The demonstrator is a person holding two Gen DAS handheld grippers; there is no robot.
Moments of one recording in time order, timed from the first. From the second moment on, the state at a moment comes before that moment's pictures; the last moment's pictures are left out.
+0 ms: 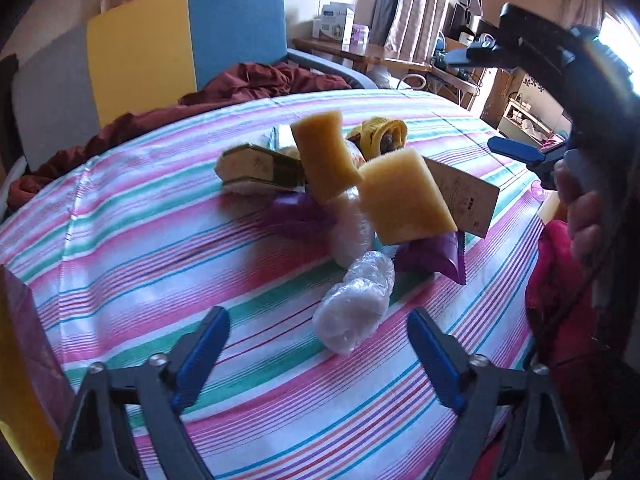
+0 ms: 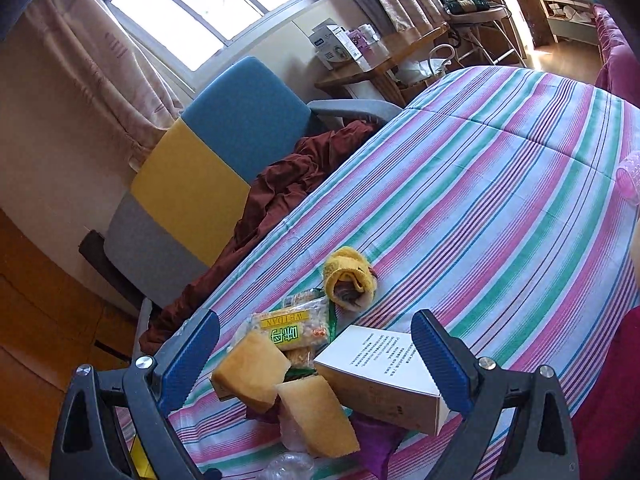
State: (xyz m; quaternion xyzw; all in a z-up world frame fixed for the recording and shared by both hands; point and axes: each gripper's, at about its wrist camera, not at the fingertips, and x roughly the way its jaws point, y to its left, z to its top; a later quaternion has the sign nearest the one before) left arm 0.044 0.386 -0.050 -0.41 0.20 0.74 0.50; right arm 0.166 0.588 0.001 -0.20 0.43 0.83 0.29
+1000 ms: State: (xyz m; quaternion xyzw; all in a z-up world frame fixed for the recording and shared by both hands) left arm 0.049 0.334 -0.088 -0.40 0.15 0.75 0.50; right arm 0.141 0.572 0.005 -0.24 0.40 0.86 0.21
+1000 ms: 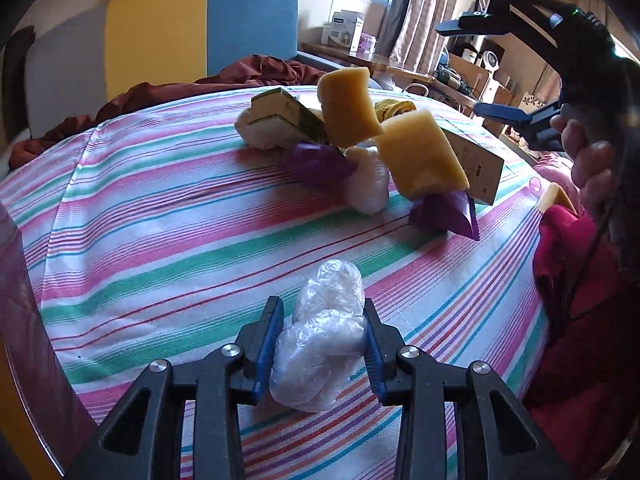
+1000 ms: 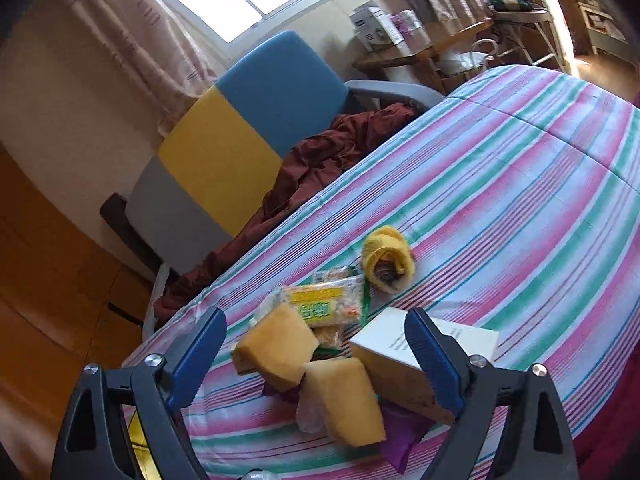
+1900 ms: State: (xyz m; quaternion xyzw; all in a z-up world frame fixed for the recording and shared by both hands) left arm 0.055 0.298 -0.041 -0.37 0.13 0.78 0.49; right arm 0.102 0.550 -0.034 -0.44 0.30 0.81 0.25
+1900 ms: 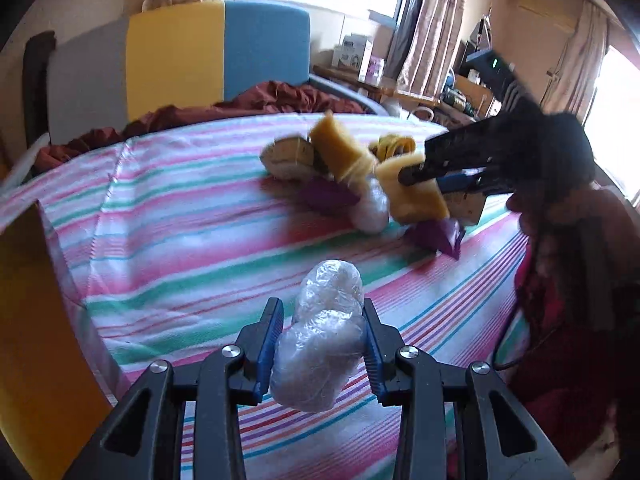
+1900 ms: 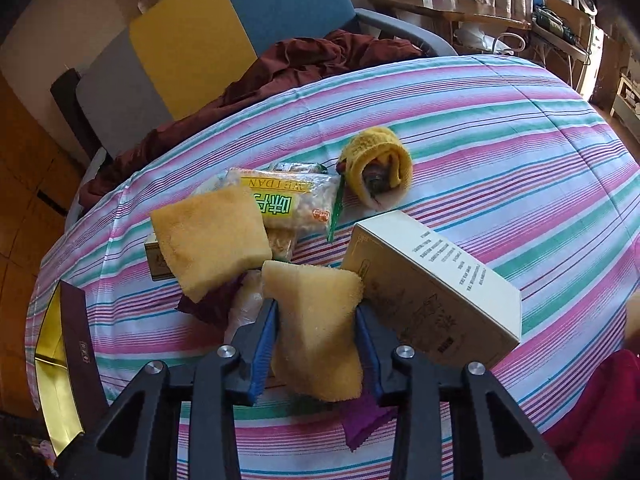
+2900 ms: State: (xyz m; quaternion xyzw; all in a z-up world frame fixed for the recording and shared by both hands) left arm -0.188 0.038 -0.054 -0.51 -0.03 0.86 0.08; right arm 0.106 0.527 0.011 -0.34 0.23 0.88 0.23
